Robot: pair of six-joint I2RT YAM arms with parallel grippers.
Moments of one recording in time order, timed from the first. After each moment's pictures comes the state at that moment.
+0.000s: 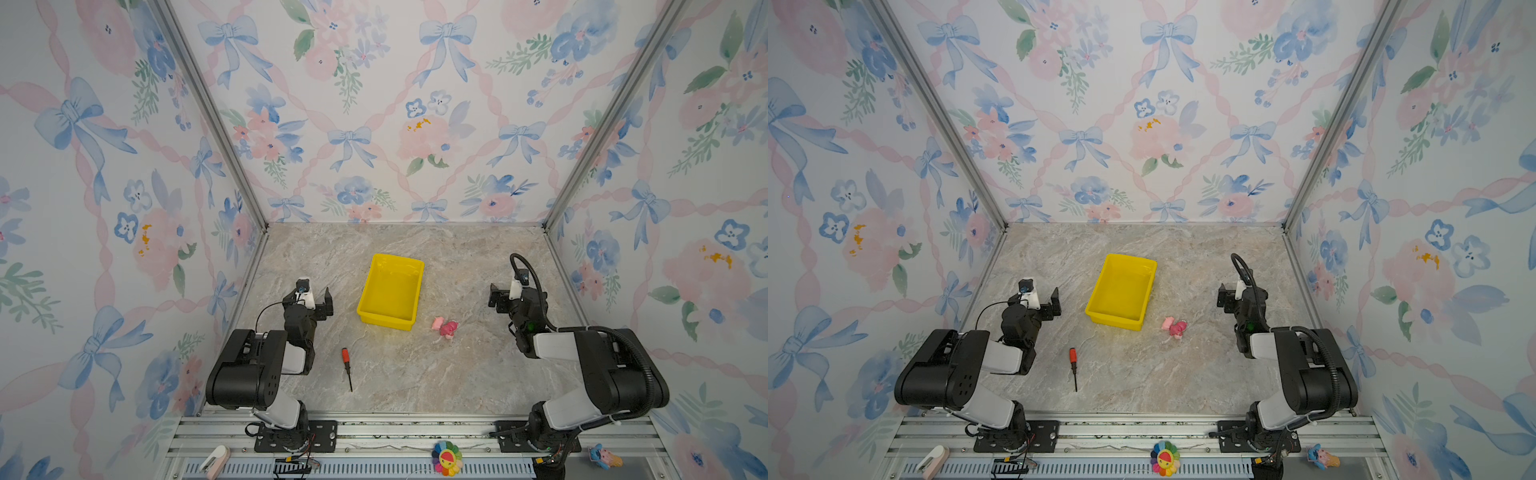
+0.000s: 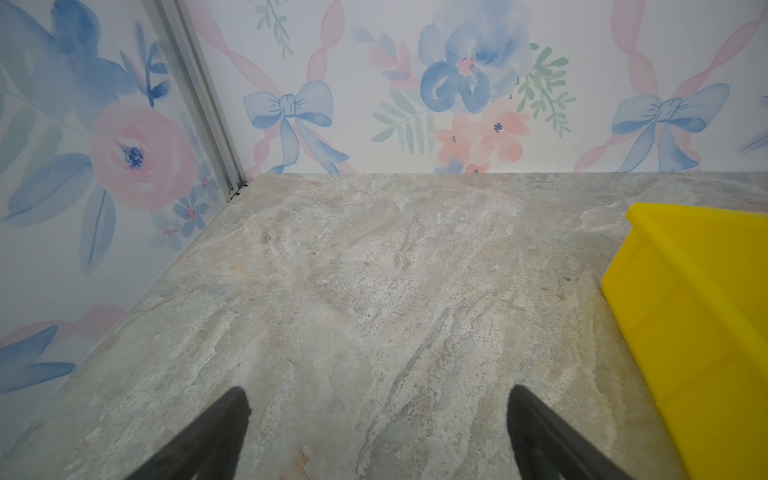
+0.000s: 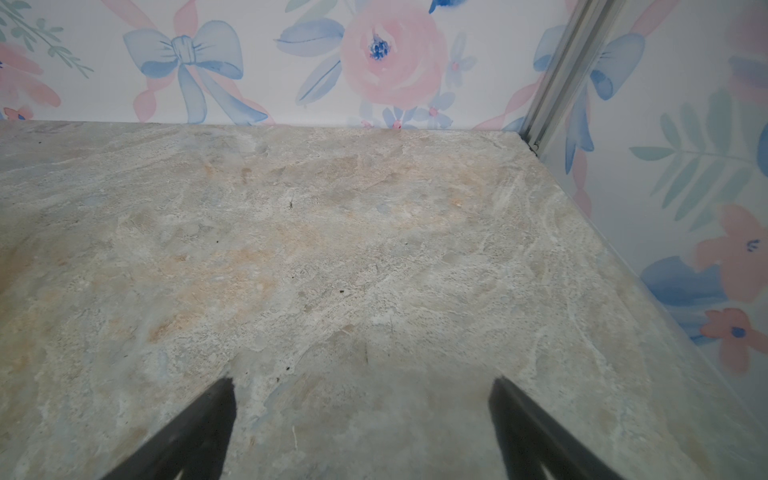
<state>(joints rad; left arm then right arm) -0.04 1.56 0.23 1.13 -0.11 0.03 0.07 1.54 0.41 0.79 0.13 0.00</state>
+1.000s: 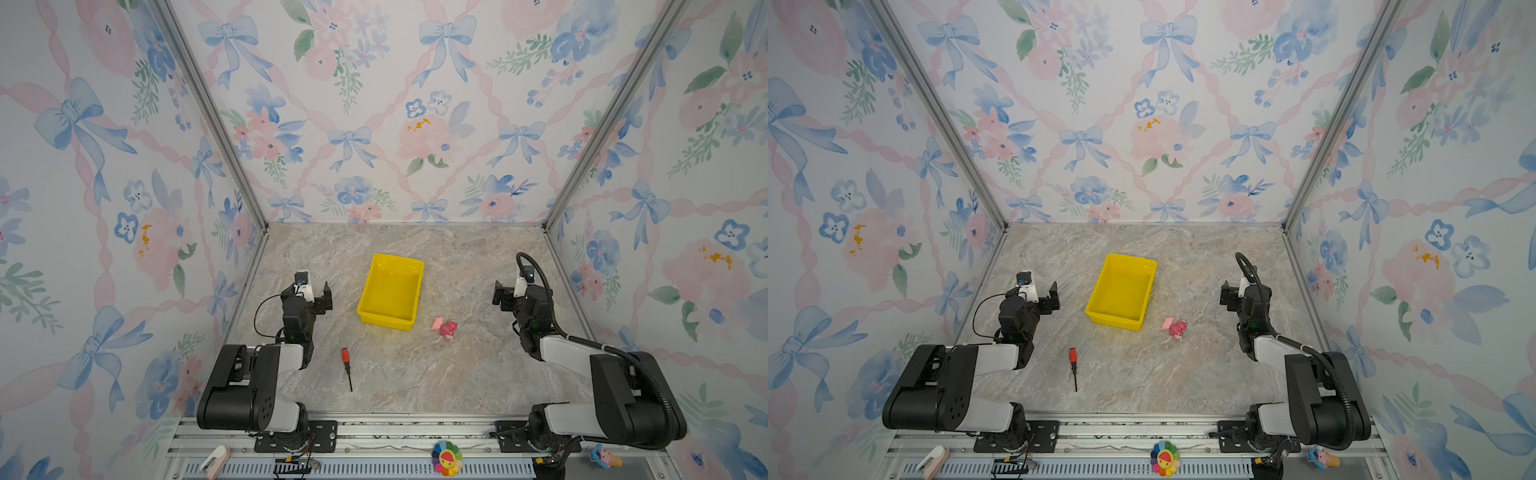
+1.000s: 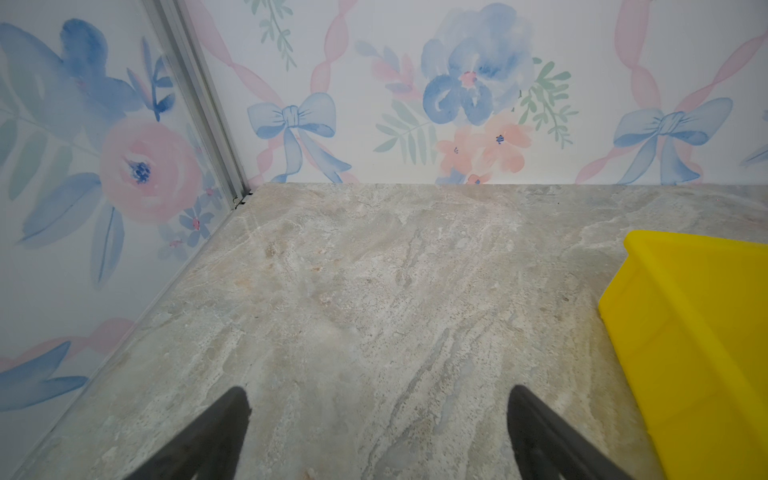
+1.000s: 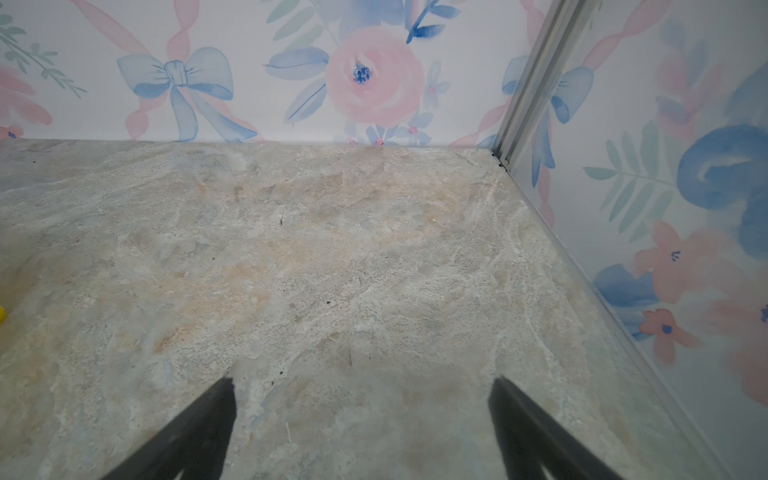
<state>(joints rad) -0.04 1.40 0.32 0.87 -0.13 0.02 0.09 1.35 0.44 0.58 0.18 -0.01</state>
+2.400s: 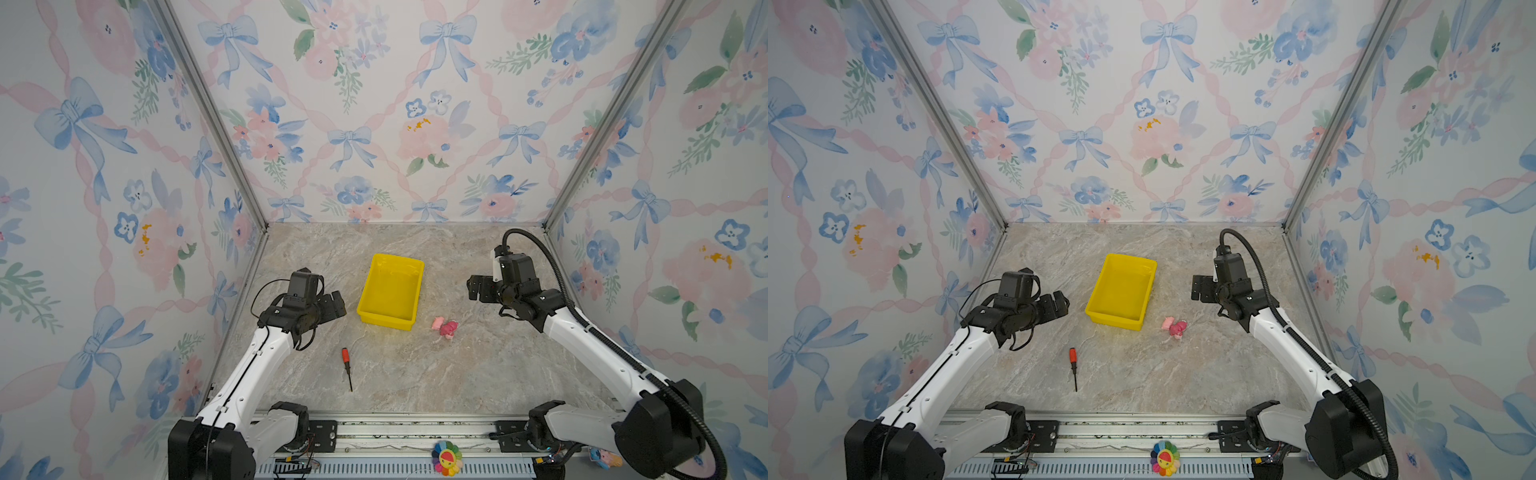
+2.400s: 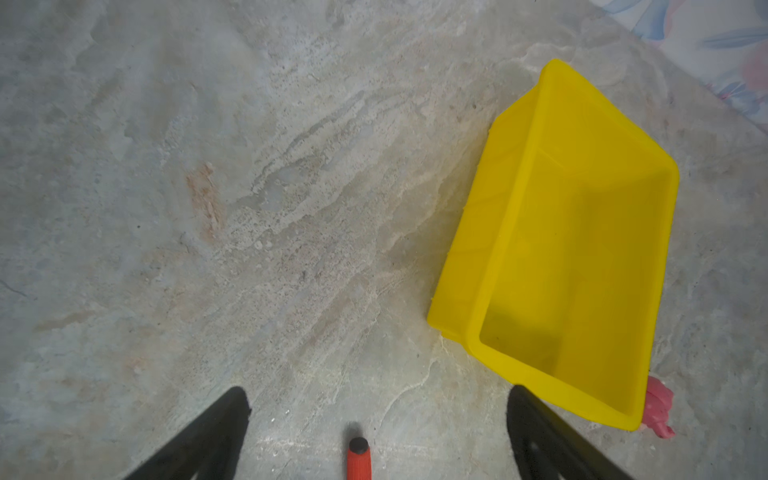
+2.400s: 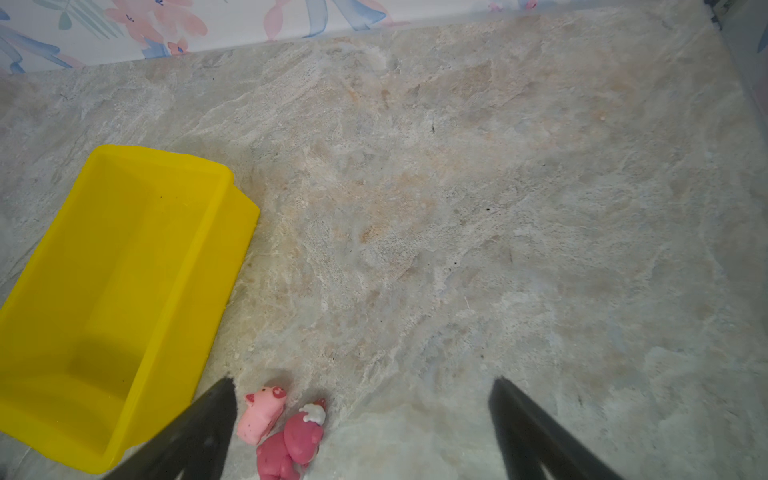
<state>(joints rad) -0.20 1.09 0.82 -0.68 0.03 -0.52 0.37 1.24 0.97 -0.48 0.09 0.31</state>
